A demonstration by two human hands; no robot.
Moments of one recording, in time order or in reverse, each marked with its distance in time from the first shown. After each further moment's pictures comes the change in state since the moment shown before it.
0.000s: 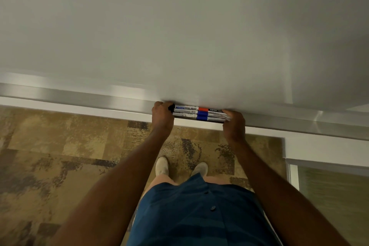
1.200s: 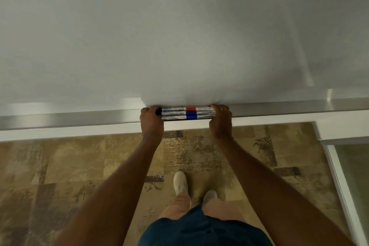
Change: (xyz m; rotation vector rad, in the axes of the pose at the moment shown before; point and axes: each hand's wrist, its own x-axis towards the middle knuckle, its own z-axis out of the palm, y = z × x) left_hand 0.104 -0.261 -0.238 -0.030 0.003 -0.013; right_hand -0.096 -0.281 0.249 -0.133 0.070 0.071
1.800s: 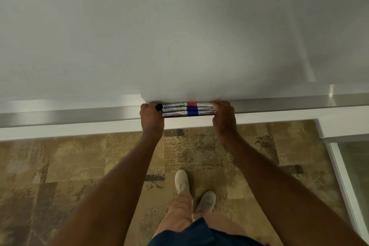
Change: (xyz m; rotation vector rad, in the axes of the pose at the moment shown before) left_hand 0.007 -0.007 0.004 0.037 0.014 -0.016; right_hand 0.001 0.006 -0.002 -0.059 -0.016 -0.094
